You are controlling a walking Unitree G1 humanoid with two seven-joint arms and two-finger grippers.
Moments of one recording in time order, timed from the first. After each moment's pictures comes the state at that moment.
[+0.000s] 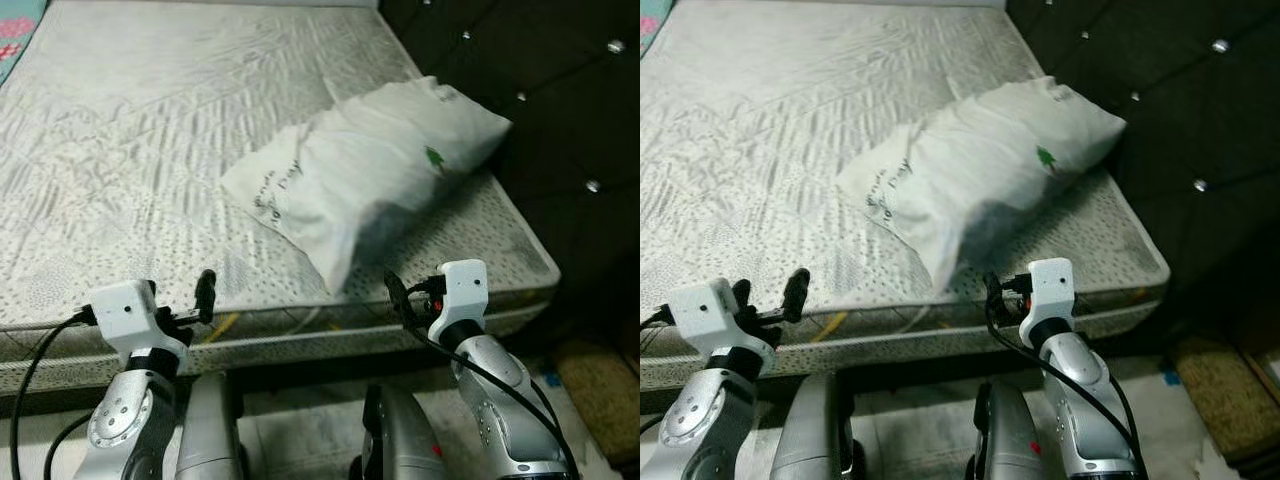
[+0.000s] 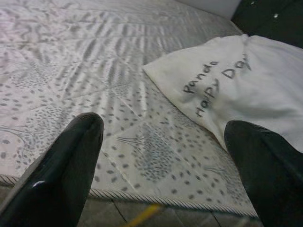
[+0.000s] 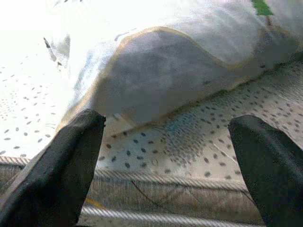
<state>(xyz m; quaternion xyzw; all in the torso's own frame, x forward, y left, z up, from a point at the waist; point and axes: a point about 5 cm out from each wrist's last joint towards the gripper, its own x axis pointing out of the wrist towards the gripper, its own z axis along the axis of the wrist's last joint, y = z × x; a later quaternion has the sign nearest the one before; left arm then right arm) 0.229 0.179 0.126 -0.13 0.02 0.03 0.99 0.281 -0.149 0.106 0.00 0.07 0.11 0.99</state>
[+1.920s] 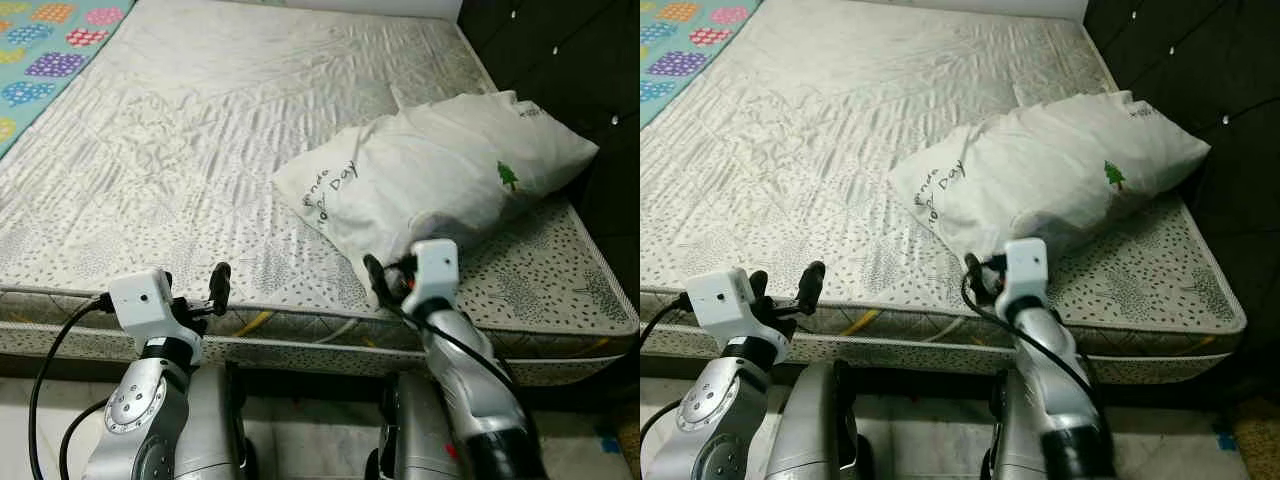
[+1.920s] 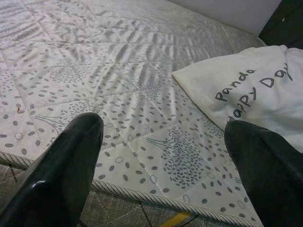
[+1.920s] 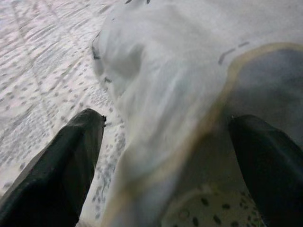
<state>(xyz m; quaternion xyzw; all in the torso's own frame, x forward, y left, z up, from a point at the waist) 0.240 0.165 0.131 -0.14 0.02 0.01 0.99 0.317 -0.120 0.110 0.01 0.06 0.10 0.99</state>
